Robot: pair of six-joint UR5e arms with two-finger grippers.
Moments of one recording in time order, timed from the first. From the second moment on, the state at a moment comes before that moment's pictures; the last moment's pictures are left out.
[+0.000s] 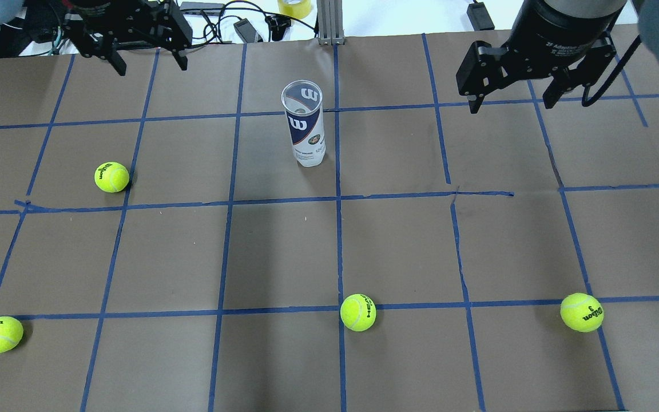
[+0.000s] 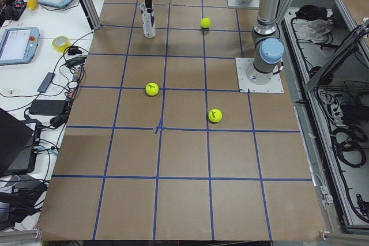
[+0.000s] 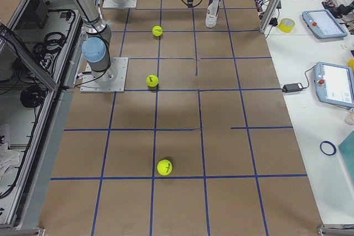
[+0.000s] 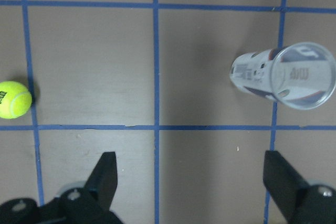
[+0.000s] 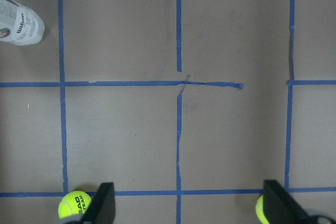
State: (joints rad) left arm -1.53 -1.75 -1.29 -1.60 1.59 0.00; right arm 1.61 -1.61 1.50 -1.54 -1.60 0.03
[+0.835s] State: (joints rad) left arm -1.48 -1.59 -1.44 -1.65 1.60 0.10; right arm 1.61 -1.62 1.50 -1.54 -1.60 0.04
